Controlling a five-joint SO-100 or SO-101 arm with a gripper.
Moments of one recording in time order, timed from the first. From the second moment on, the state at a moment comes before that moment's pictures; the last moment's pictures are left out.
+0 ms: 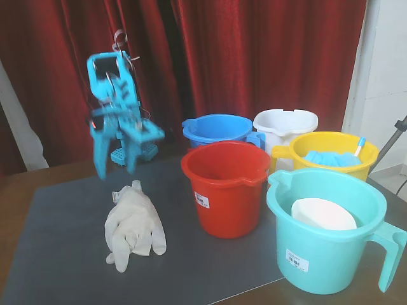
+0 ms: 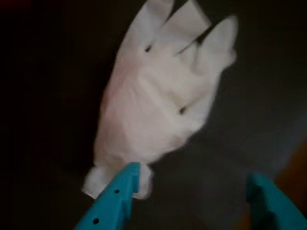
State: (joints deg) arm 0.8 99.2 104.5 66.7 57.8
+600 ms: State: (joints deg) arm -4.6 98.6 101.8 65.0 76.2
